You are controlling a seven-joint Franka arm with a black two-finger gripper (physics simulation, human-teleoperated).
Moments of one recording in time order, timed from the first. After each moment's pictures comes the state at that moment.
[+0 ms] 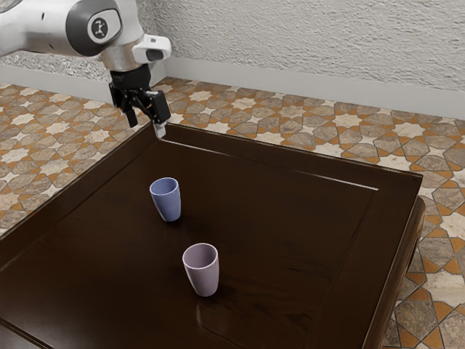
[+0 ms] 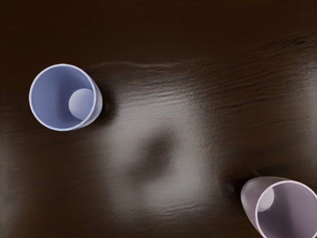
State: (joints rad) arm -0.09 0.05 0.09 -1.61 -0.02 1.69 0.17
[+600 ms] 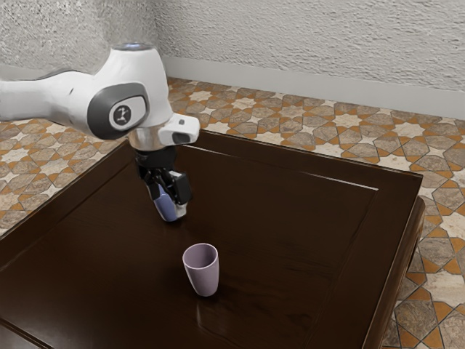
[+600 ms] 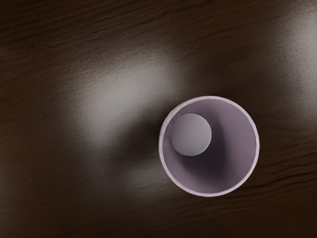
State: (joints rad) arm -0.10 -0.11 -0.08 -2.08 -0.04 1.92 0.14
